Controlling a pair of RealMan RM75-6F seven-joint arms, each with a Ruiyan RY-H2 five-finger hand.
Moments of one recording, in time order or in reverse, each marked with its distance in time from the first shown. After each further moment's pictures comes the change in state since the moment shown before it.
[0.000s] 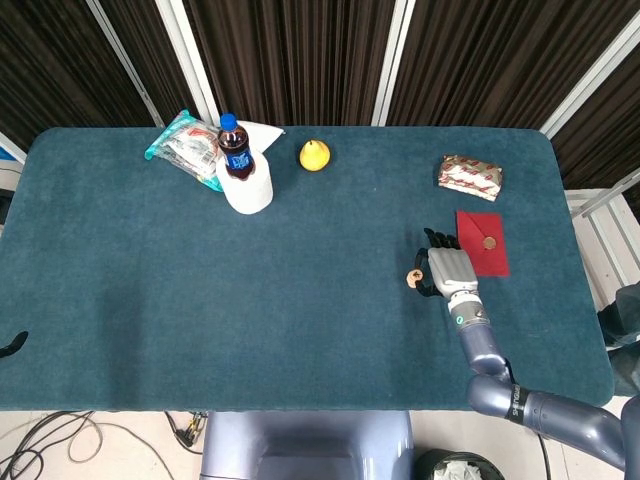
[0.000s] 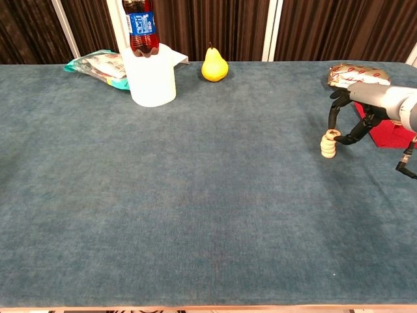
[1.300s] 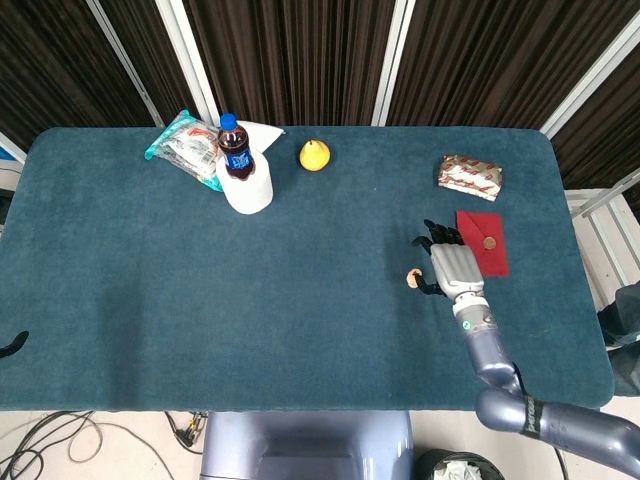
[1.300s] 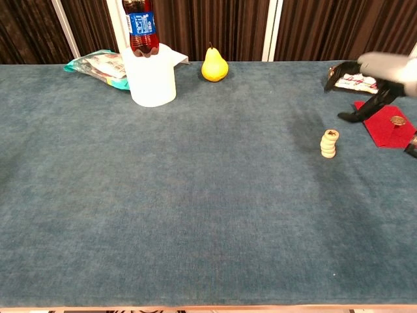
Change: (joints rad) left arm 0.000 0.000 0.002 -0.001 0.006 -0.001 -0.007; right arm -0.060 0.120 0.008 -0.235 -0.118 0.150 0.040
